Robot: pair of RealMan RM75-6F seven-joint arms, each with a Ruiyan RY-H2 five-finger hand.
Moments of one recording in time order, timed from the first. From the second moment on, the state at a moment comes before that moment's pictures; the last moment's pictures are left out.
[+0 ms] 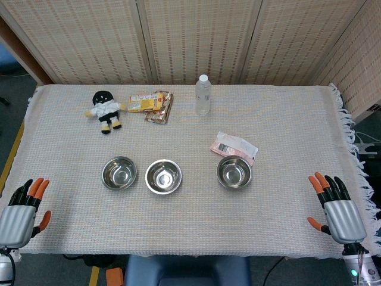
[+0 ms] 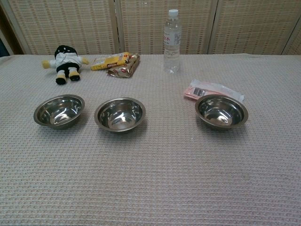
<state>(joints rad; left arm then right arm) -0.10 -1.21 -0.01 -1.53 1.54 1.56 0.19 0.06 -1.14 0.00 -1.66 -1.57 1.48 -0.18</state>
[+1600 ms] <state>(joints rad) -0.42 -1.96 -0.07 -0.55 1.66 1.45 0.08 0.10 -1.15 0.03 -1.64 -1.45 1.37 -0.22</state>
